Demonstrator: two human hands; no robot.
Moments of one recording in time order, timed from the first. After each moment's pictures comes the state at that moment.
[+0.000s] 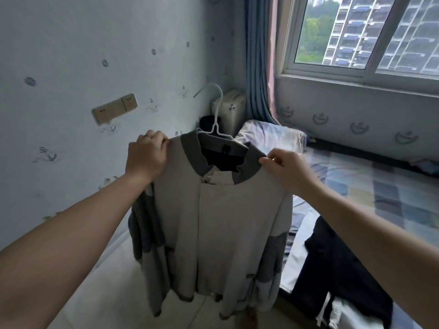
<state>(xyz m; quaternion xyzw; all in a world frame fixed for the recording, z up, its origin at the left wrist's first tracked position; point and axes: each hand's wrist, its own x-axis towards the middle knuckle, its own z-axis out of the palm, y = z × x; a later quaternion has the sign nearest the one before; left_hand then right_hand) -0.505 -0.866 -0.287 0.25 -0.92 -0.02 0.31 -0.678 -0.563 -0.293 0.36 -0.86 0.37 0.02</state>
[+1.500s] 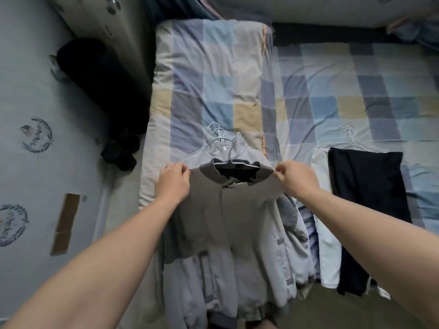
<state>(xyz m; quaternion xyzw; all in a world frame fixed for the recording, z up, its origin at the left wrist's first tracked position) -1.039 -1.096 -0.655 0.17 -0.94 -0.25 -0.14 -1.076 -0.784 -0.618 -0.02 -0.98 0.08 -0.20</state>
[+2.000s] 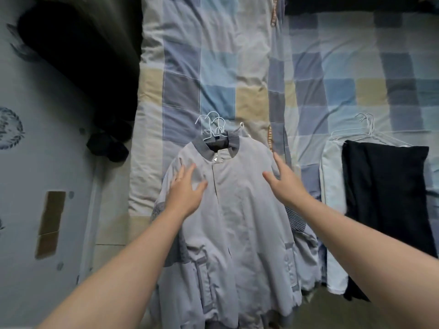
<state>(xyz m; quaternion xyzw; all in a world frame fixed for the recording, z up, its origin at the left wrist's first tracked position) -1.053 -1.072 -0.744 0.16 -0.90 -0.34 -0.22 -1.095 -0.802 -0.705 -0.09 -0.90 0.35 -0.25</state>
